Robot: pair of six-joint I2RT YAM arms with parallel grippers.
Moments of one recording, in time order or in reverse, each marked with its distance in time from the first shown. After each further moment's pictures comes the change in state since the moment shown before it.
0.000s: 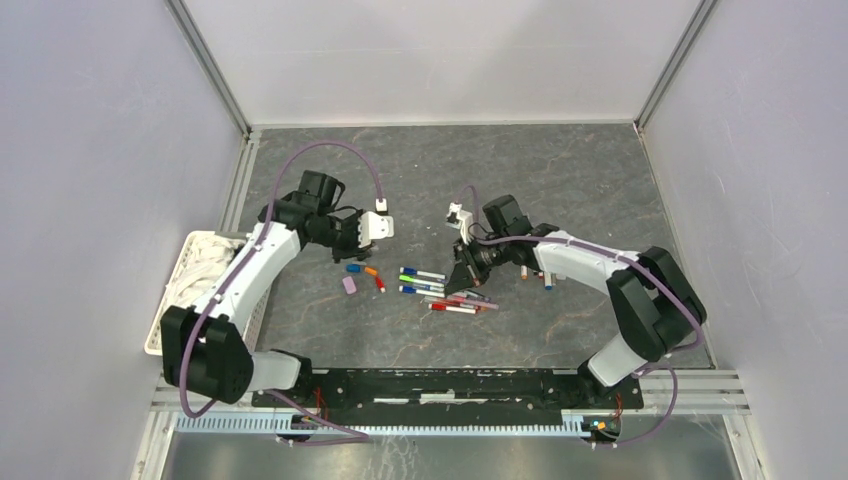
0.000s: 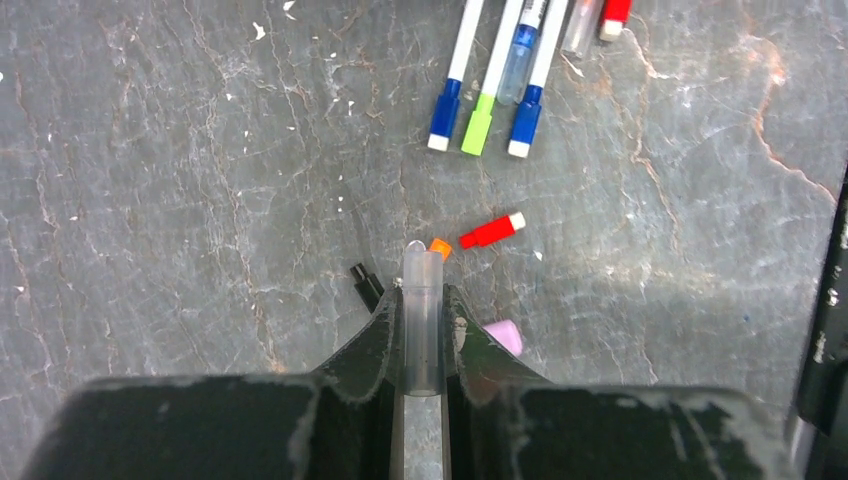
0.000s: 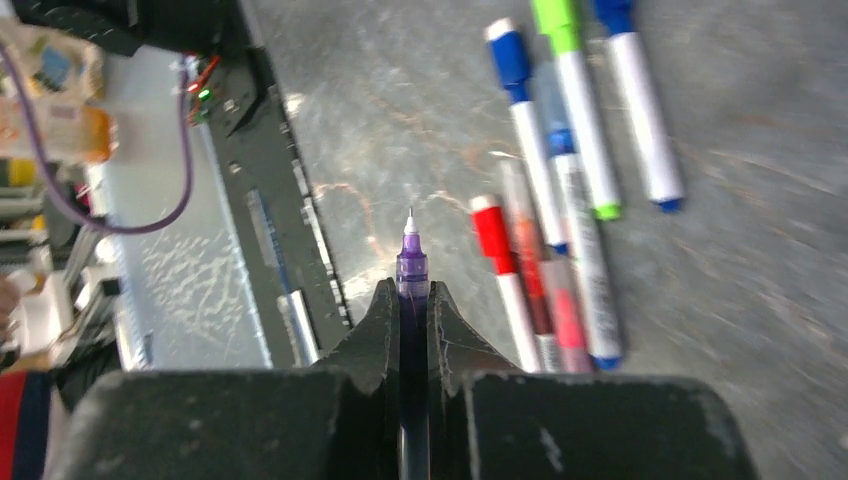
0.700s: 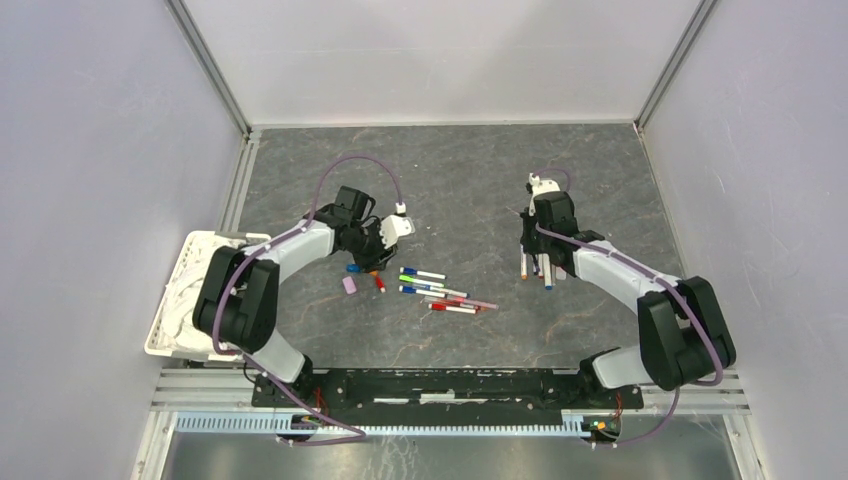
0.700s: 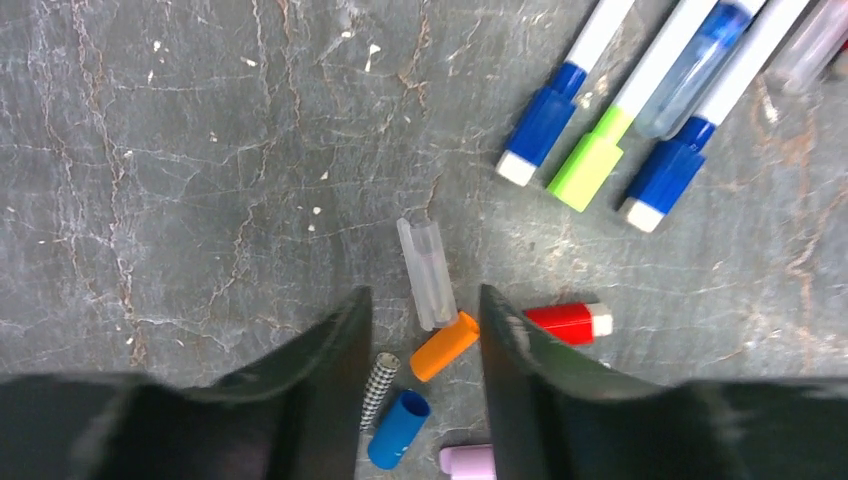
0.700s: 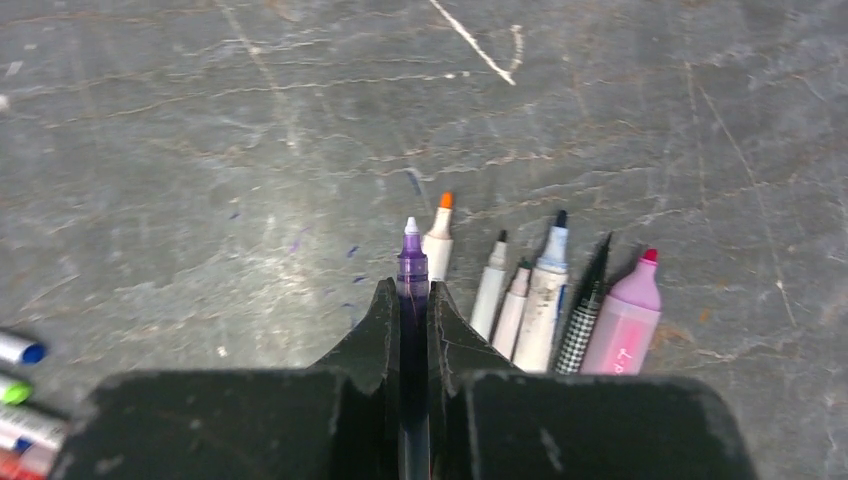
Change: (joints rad) left arm -0.079 0.285 -0.173 0.470 -0.197 -0.350; right arm -0.248 -0.210 -0.146 0.084 0.960 0.104
